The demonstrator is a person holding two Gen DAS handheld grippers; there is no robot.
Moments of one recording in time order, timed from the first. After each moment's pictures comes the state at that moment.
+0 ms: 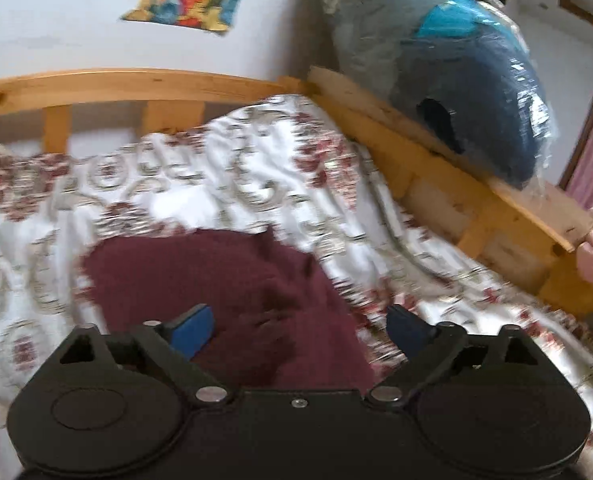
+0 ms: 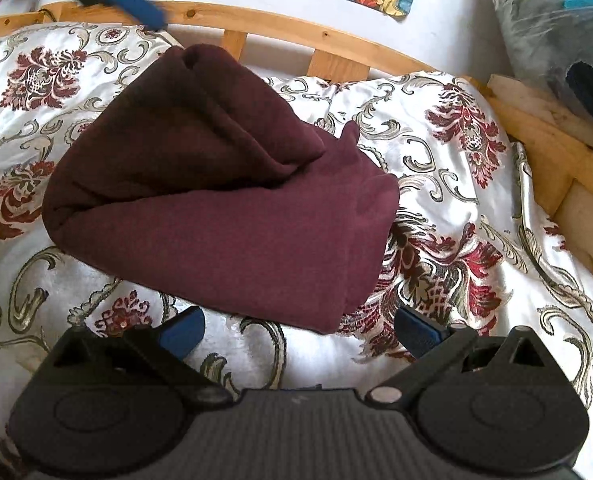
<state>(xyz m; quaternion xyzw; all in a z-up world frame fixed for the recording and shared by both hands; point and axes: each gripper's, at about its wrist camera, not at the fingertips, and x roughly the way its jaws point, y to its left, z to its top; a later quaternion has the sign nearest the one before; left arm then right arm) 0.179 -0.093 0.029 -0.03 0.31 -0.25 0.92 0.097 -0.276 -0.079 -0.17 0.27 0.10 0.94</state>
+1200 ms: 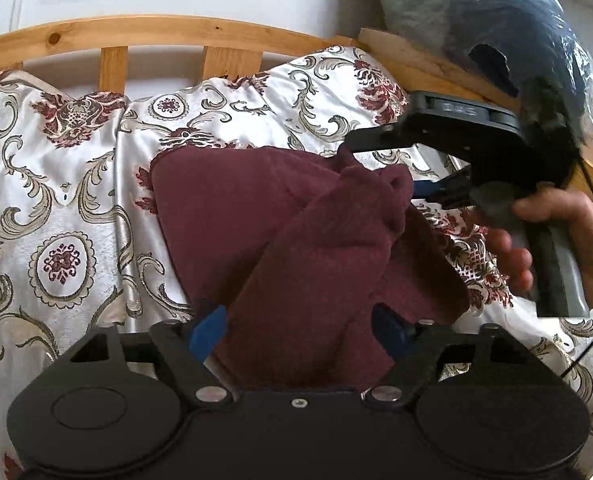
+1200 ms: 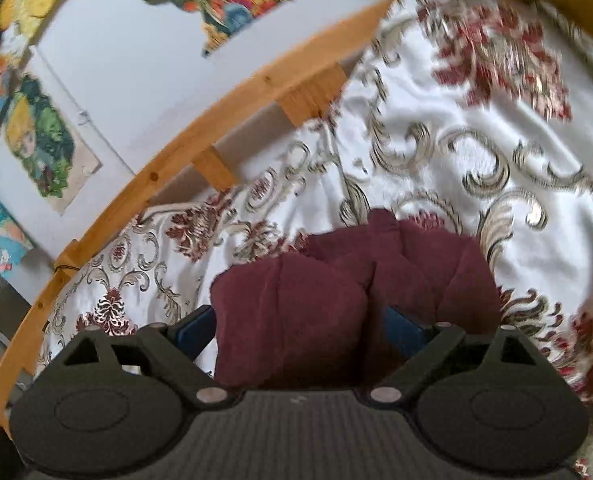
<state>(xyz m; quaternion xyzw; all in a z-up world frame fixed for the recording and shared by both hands) 0.168 -0.060 -0.057 -0.01 0.33 -0.20 0.92 0.263 -0.322 -0.017 0.23 0.33 0.23 0.89</state>
